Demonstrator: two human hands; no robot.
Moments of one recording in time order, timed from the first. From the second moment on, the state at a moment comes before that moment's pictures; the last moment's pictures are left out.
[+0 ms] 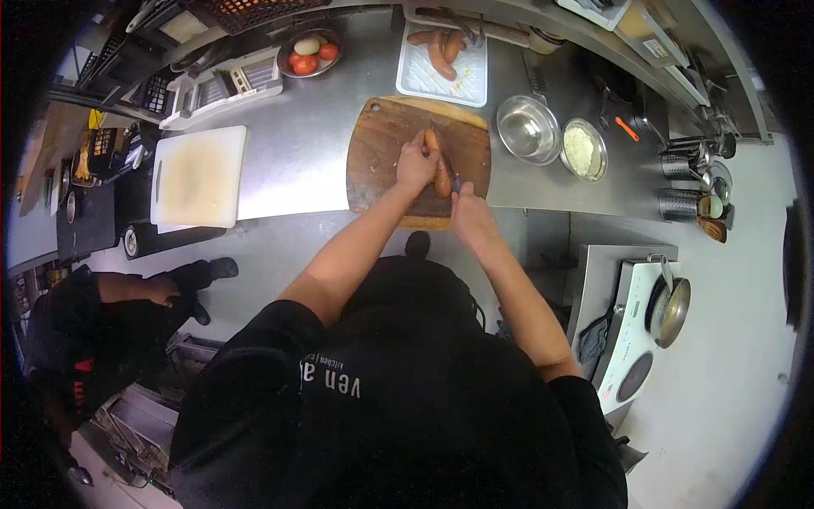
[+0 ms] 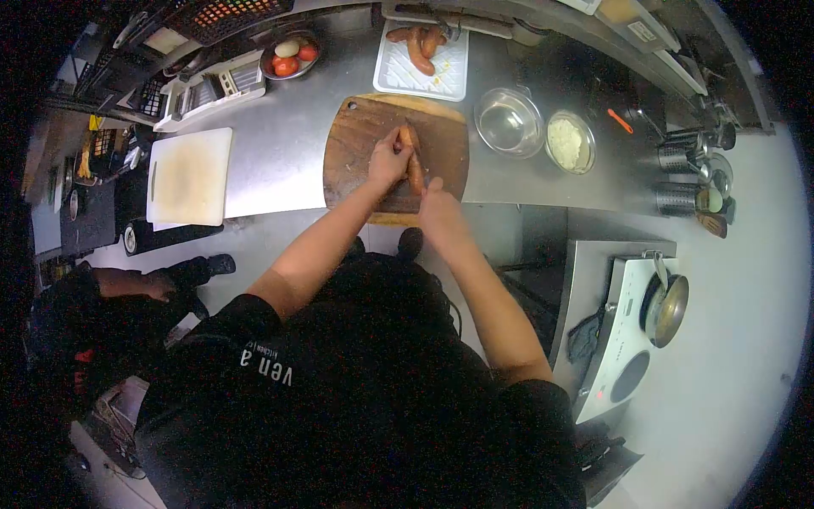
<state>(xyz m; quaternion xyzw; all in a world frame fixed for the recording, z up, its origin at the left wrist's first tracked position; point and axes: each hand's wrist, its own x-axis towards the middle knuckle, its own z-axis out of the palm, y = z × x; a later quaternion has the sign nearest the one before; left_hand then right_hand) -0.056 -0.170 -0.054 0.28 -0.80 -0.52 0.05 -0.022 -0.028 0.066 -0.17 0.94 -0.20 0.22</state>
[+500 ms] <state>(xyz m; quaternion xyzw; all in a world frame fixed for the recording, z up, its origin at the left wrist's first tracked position) -0.060 -0.177 -0.057 0.30 -0.71 -0.64 -0.02 -0.053 -0.043 0.069 -0.18 0.93 -0.15 0.29</state>
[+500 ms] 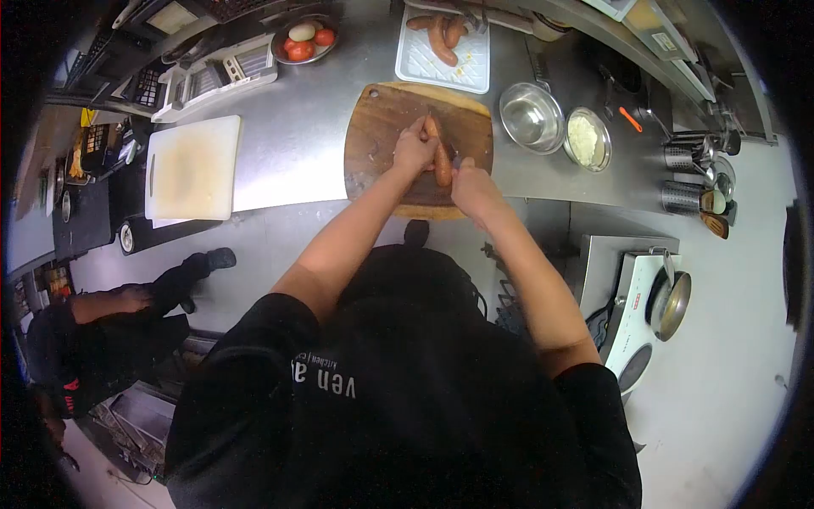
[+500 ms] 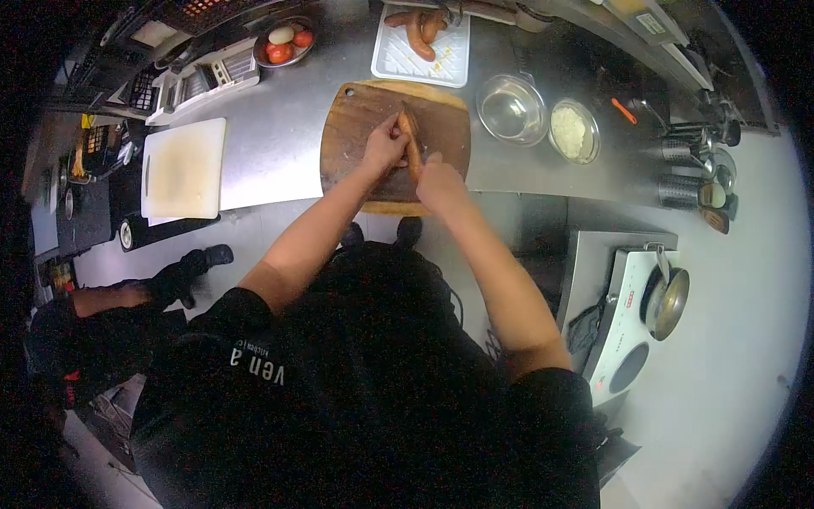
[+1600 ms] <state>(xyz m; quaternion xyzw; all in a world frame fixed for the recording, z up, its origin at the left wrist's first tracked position) -0.053 -0.170 -0.058 0.27 -0.82 -0.51 0.00 -0.023 -0.030 0.051 -0.17 0.94 -0.19 0.24</state>
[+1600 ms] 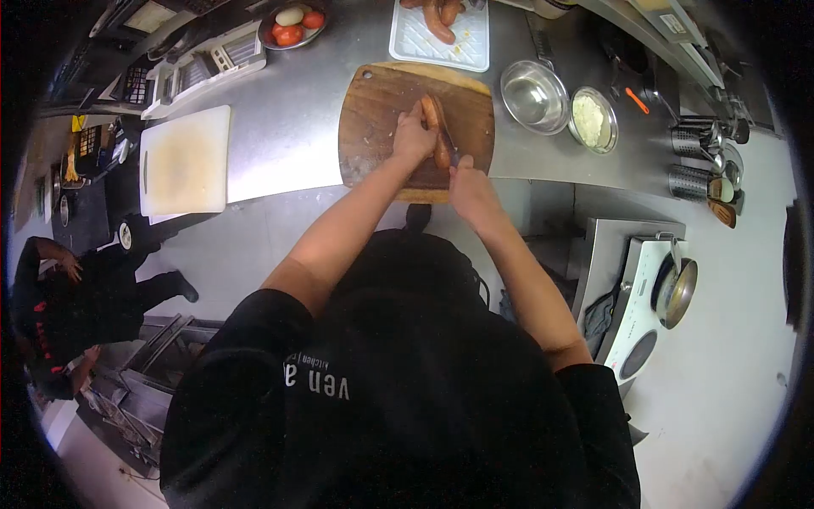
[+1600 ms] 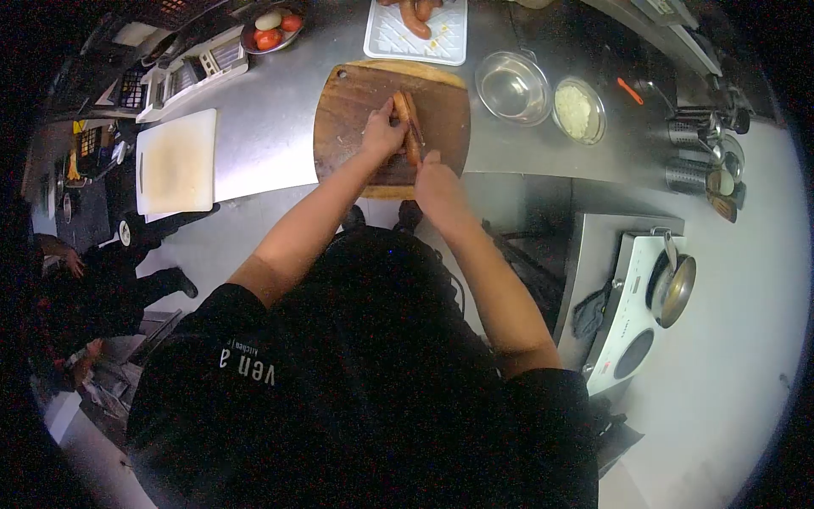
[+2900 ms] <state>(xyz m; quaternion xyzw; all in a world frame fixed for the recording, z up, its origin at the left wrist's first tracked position) -0.032 -0.153 -0.028 0.30 -0.72 -0.63 -0.02 0.010 -0.003 -0.013 -0.14 0.94 -0.28 0.14</state>
